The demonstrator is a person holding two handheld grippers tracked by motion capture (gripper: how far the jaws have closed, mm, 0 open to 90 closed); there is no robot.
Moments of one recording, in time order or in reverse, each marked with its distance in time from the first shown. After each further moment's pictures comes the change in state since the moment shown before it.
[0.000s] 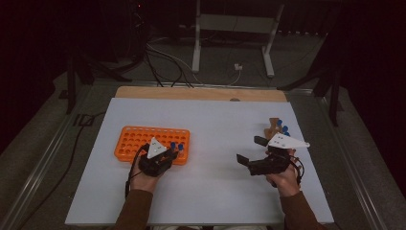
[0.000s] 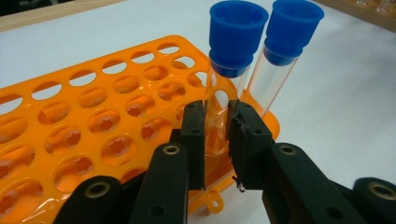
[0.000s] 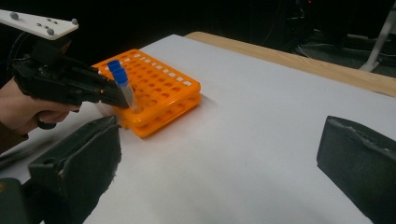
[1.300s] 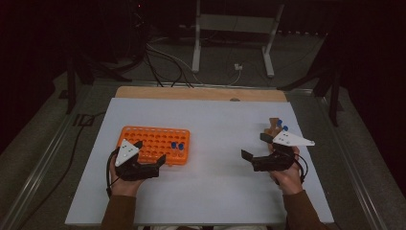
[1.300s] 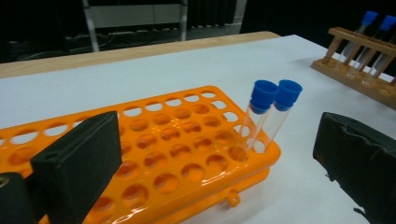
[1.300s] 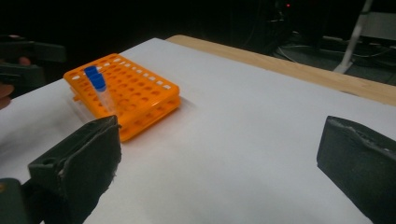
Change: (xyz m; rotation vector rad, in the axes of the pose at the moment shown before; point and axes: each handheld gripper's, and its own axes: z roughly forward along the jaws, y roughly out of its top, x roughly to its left) left arm 0.017 -0.004 -0.068 -0.198 0.108 -0.084; right arm -0.010 0.004 -0.008 -0.012 -0.076 0.012
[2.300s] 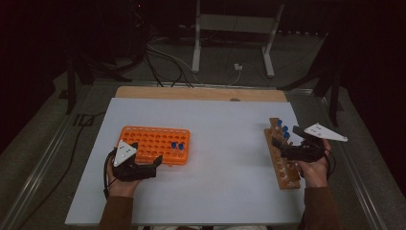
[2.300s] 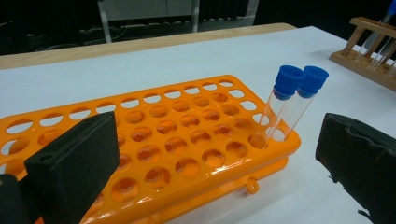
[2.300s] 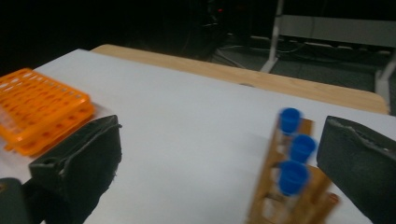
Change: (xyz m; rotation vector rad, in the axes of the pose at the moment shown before) left arm 0.004 -0.005 0.001 0.031 0.028 -0.005; right arm -0.070 -0.004 -0.046 -0.028 -0.239 0.079
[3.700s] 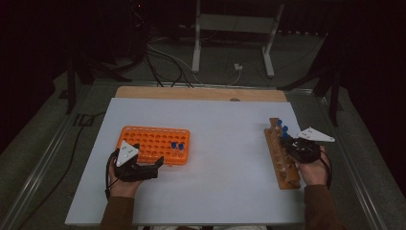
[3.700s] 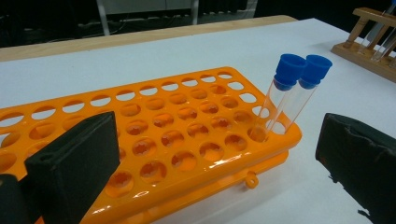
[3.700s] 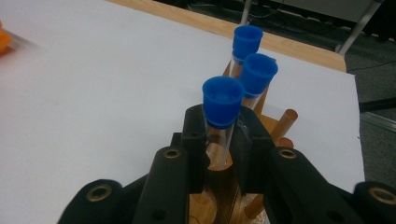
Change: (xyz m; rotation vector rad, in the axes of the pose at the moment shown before) left arm -0.002 -0.003 0.004 0.021 -0.002 0.004; right arm -0.020 -0.031 0.024 0.163 -0.122 -0.122
